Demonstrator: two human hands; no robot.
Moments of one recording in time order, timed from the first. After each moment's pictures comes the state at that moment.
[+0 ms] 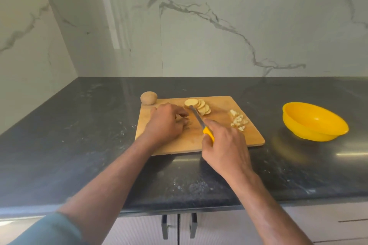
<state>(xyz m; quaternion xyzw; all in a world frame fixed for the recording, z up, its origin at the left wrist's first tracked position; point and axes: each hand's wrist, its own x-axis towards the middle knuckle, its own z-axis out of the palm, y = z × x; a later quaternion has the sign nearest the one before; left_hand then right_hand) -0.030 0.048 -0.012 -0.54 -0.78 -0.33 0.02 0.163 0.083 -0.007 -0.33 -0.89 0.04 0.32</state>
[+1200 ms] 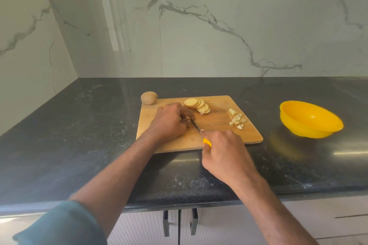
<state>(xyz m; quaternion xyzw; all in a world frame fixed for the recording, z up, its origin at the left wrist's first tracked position) -0.026 0.053 -0.008 -0.59 -0.75 -0.29 0.01 0.178 0.060 0.006 -0.33 -0.91 0.10 0.22</state>
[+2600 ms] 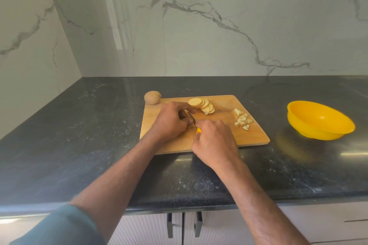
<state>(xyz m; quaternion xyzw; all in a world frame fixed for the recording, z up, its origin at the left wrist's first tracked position) -0.032 0.050 -0.013 -0.55 -0.72 -0.41 -0.05 0.131 0.074 0.000 -0.35 -0.90 0.09 0.24</state>
